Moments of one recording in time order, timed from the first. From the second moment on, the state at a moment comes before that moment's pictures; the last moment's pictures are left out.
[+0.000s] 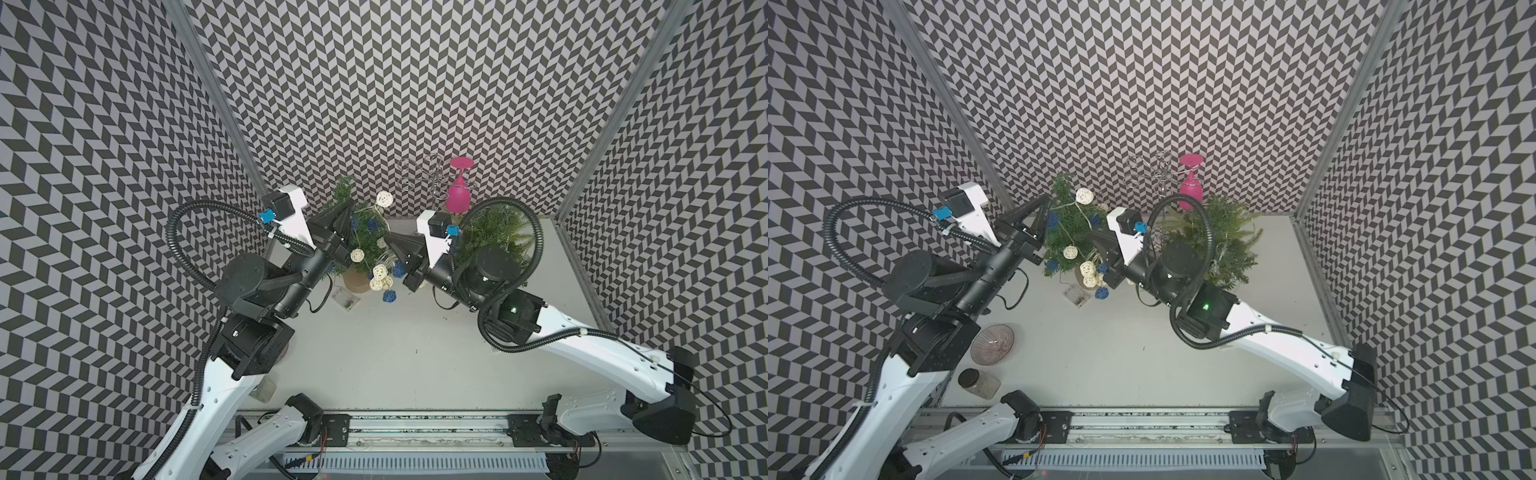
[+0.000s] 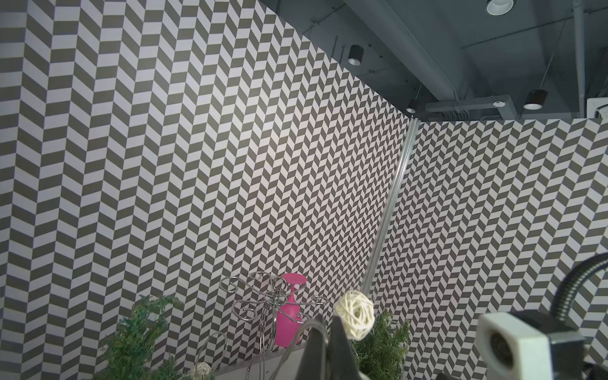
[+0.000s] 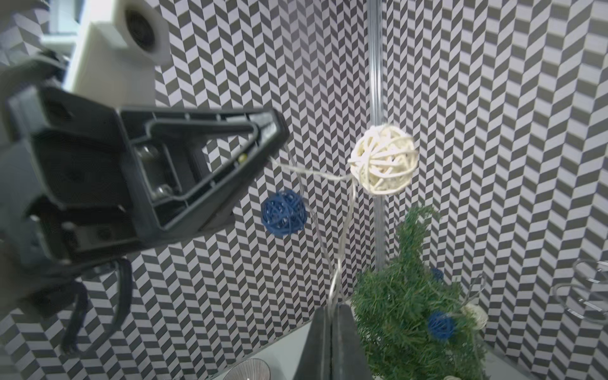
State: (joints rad) left arm -0.56 0.91 1.33 -0.07 0.02 -0.28; right arm 1.03 1.37 1.41 0.20 0.06 0.03
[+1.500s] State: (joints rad) left arm -0.51 1.05 1.36 0.13 0.19 -0.36; right arm 0.84 1.41 1.58 0.00 0.06 -0.09
